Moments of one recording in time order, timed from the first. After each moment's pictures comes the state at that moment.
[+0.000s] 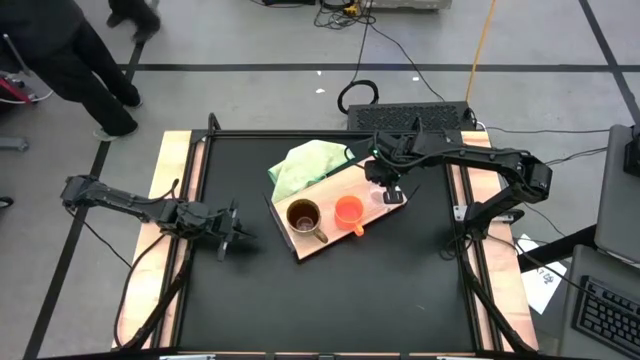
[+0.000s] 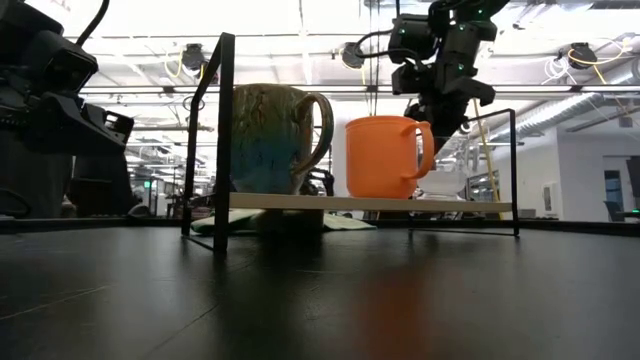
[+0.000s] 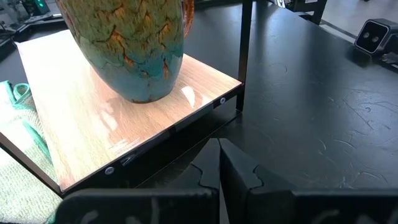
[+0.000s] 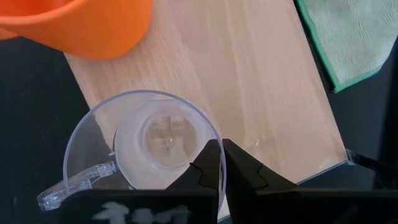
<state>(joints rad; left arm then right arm) -0.20 0.40 0.01 0.03 0.00 0.07 -0.41 1.49 1.14 -0.89 -0.08 -0.51</state>
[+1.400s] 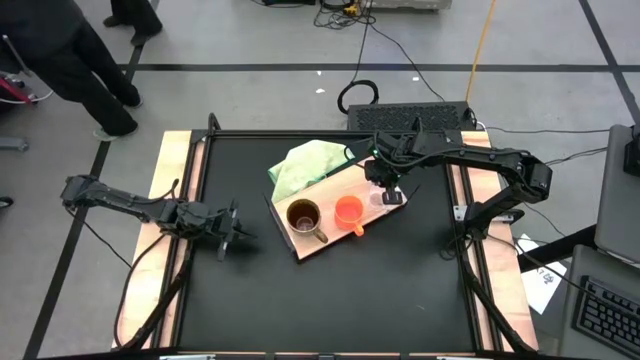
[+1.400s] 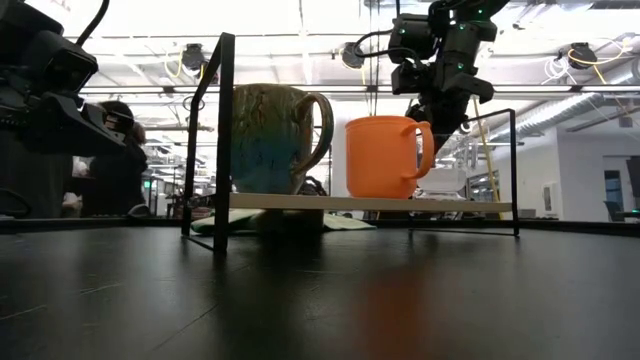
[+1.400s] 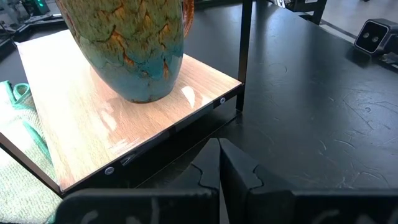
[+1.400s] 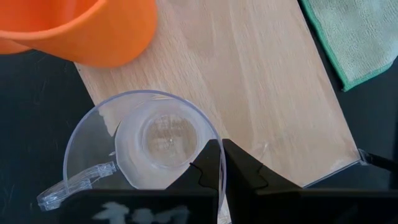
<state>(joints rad) -0.20 0.40 0.01 0.03 0.00 0.07 -0.41 1.49 1.14 -0.89 -0.11 -0.47</state>
